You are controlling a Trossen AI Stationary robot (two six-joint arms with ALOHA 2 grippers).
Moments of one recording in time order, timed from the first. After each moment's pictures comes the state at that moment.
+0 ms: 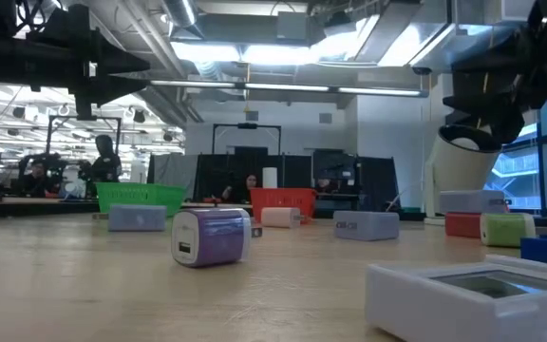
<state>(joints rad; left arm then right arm) 0.04 0.28 0.01 0.44 -0.54 -0.25 0.37 0.09 0.02 0.11 0.64 0.52</state>
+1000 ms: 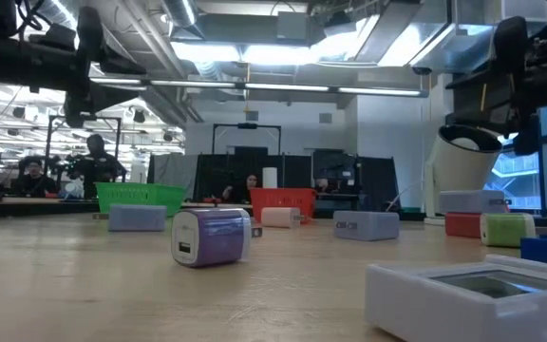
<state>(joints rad) 0.04 0.28 0.01 0.45 -0.74 -0.53 0.37 0.09 0.02 0.14 1.14 0.76</state>
